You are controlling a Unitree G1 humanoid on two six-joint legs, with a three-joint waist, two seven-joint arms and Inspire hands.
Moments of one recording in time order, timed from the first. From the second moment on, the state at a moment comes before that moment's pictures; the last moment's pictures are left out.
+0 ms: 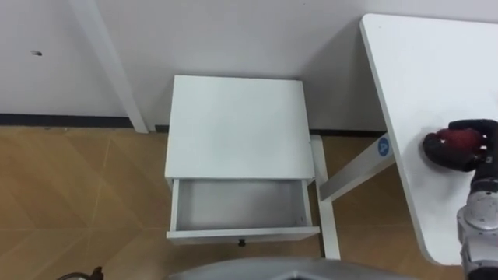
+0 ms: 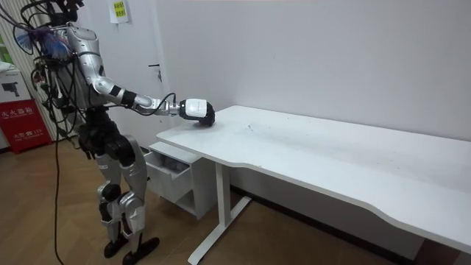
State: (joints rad) left arm 0.25 0.26 0.11 1.10 0.28 -0.01 0.15; right arm 0.14 -0.36 -0.24 0.52 -0.22 -0.17 -0.31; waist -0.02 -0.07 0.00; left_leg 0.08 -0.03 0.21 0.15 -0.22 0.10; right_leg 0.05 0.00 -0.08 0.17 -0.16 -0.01
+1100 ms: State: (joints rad) left arm 0.19 0.23 0.01 1.13 0.32 0.01 0.10; right arm 0.11 -0.29 0.29 0.27 -0.37 -0.11 0.16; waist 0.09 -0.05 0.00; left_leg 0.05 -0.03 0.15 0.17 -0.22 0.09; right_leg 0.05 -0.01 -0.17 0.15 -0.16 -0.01
